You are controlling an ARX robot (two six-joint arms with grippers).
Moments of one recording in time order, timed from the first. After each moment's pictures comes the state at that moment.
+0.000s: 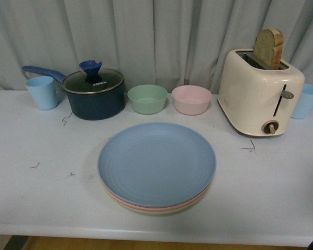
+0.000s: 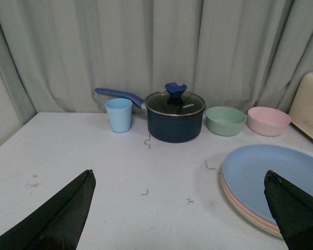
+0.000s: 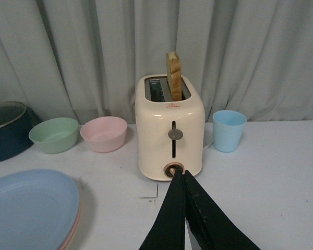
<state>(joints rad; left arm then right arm) 0.00 0.01 0.01 0.00 0.00 0.00 0.08 1.27 0.17 1.09 0.08 0.01</state>
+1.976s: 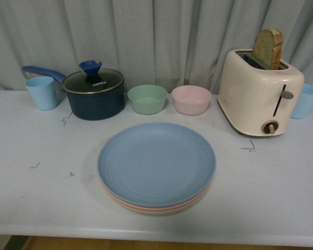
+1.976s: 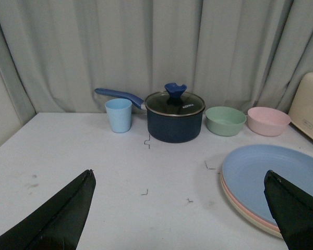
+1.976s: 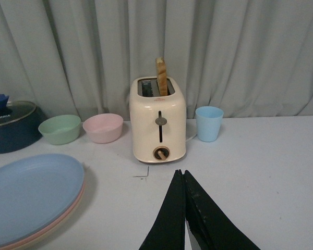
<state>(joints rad) 0.00 0.01 0.01 0.00 0.00 0.00 0.00 0.19 0.01 0.20 0.00 0.01</state>
